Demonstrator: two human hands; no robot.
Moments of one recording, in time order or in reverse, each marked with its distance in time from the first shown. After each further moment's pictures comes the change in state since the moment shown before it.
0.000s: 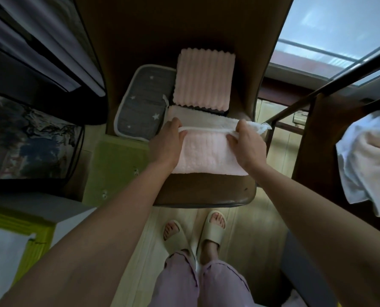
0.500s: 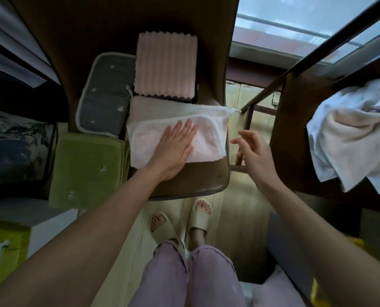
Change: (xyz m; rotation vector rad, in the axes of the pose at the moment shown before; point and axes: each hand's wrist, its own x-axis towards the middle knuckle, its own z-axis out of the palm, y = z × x) left_hand -0.021 0.045 0.052 0.111 -0.372 0.413; right_hand -0.062 0.058 -0.049 0.756 -0.036 0.338
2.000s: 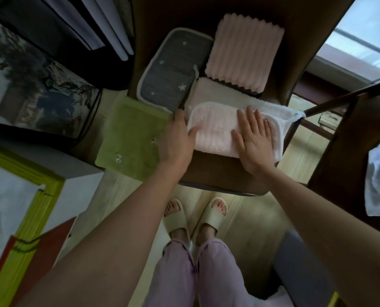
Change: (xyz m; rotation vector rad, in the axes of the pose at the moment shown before) left_hand -0.067 -0.042 -0.020 -0.273 0.517 -0.701; right_hand 0.034 0.014 0.105 -0.918 -0.231 -0.542
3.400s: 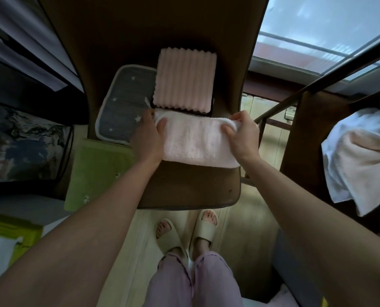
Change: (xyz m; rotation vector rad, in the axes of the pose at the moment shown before) left_hand 0.057 0.055 0.013 -0.041 0.030 0.082; right_hand 0.026 0.023 -0.081 0.625 0.322 0.502
